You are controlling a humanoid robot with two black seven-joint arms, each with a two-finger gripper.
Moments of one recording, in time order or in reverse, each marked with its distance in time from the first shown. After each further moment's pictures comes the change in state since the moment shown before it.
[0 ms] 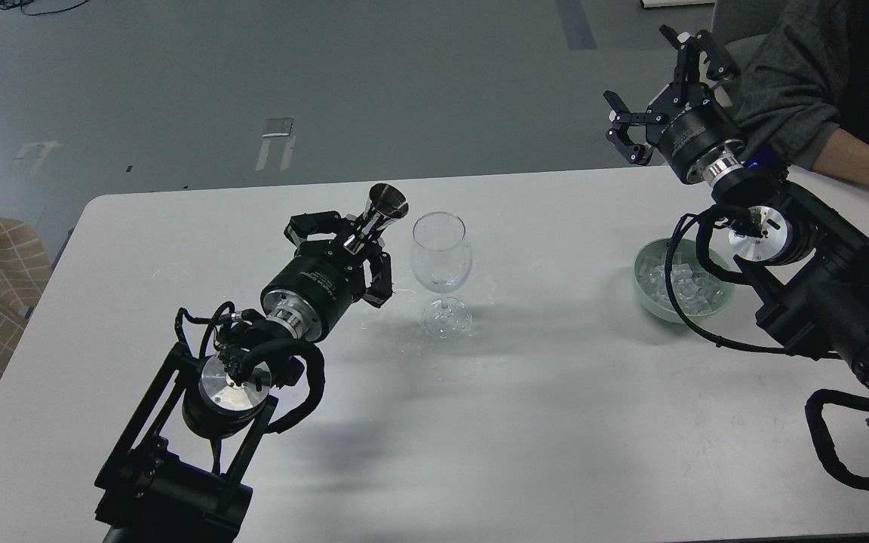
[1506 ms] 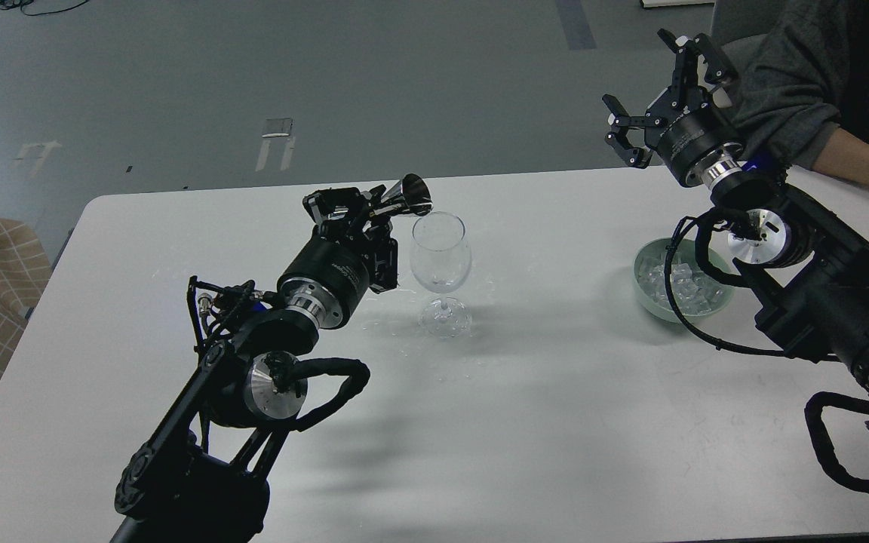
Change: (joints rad) left arm -0.053 0.000 0.111 0.002 0.378 0.009 0.000; right arm -0.007 0.002 0.000 0.002 -0.004 0.000 0.001
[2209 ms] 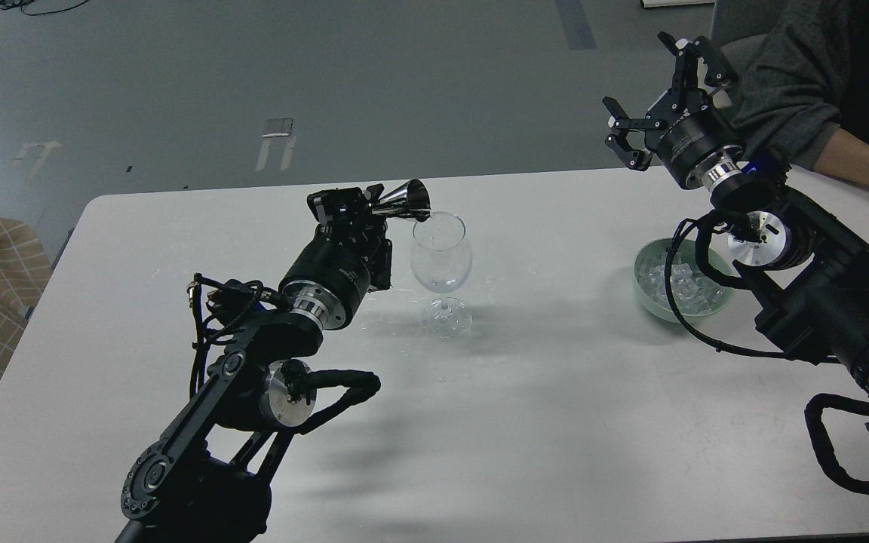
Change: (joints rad) left arm 0.000 0.000 0.019 0.016 0.169 0.002 -0.002; right arm -0.003 0.000 0.000 0.000 0.000 0.001 0.000
